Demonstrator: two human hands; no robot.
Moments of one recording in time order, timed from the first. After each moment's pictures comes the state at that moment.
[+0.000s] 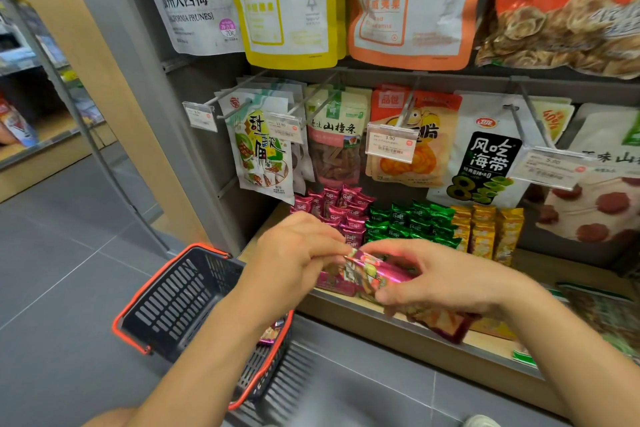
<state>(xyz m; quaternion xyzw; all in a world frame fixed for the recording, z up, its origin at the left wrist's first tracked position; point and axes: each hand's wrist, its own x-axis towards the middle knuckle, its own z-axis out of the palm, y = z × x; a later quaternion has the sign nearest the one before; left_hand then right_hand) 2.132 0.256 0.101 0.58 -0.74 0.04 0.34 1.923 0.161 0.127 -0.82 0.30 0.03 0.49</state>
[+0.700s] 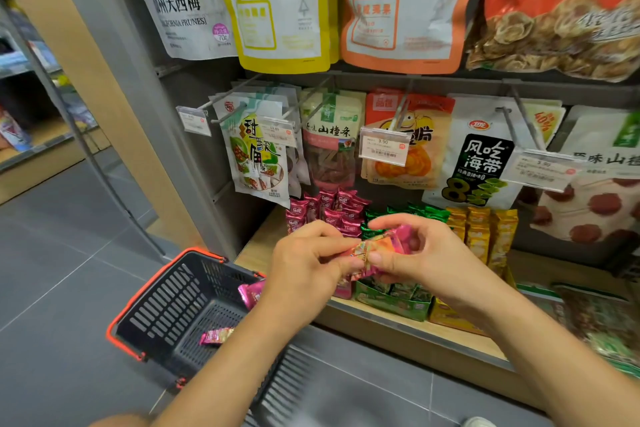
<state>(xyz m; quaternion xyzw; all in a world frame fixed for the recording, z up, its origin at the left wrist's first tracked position) 2.102 0.248 0.091 0.64 -0.60 -0.11 0.47 1.931 0.161 0.108 -0.68 0.33 -0.26 0.60</state>
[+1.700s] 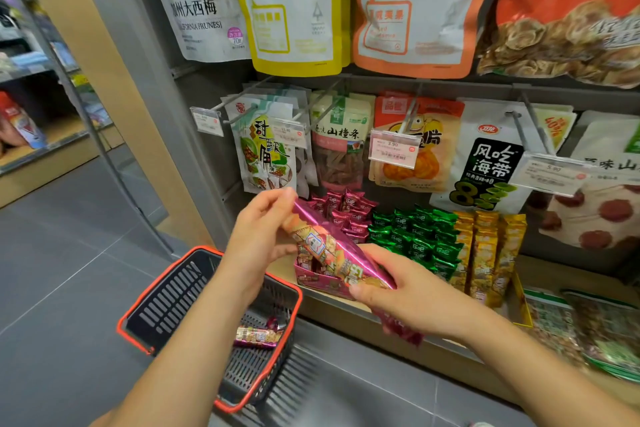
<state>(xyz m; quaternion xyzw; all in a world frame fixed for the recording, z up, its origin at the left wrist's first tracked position) 2.156 0.249 0.110 0.60 -0.33 -0.36 0.63 1.944 0.183 0.100 -0.82 0.28 -0.09 0.50</state>
